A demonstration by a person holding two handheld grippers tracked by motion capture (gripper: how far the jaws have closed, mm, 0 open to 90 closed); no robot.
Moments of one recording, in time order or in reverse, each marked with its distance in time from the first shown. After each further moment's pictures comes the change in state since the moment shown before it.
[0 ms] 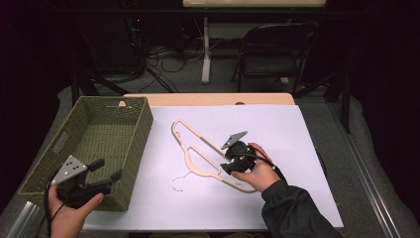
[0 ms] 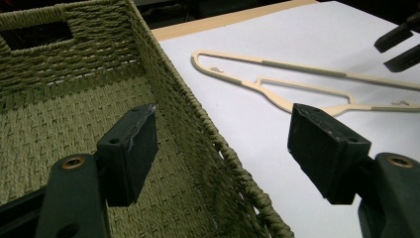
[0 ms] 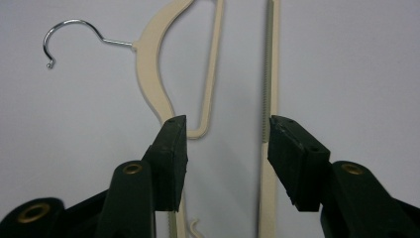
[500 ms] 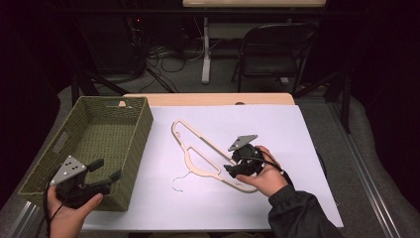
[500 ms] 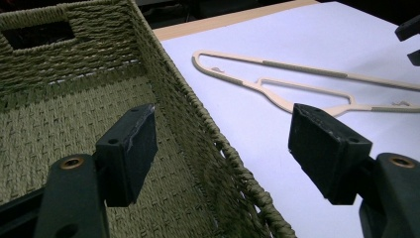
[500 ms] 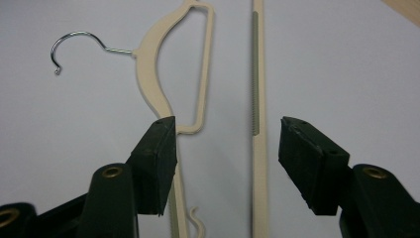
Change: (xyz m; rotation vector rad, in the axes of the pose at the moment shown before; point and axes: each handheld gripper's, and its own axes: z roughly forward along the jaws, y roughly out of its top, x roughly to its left) left arm 0.001 0.000 -0.001 -0.002 0.003 -0.005; right arm 0.004 -0.012 -0.022 -0.079 -0.036 0.037
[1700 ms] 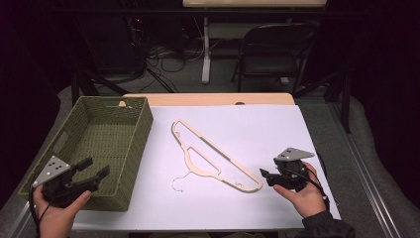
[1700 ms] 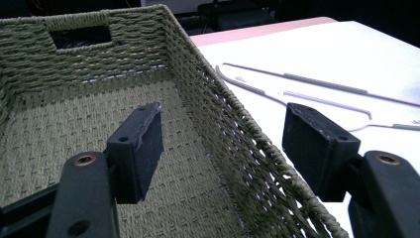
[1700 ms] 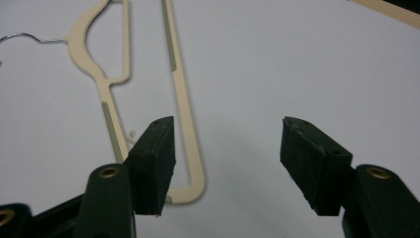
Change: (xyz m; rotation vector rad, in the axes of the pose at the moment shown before) left arm 0.022 -0.006 -0.013 -0.049 0.046 -0.051; right arm -0.031 -0.086 -0.064 -0.118 -0.159 0.220
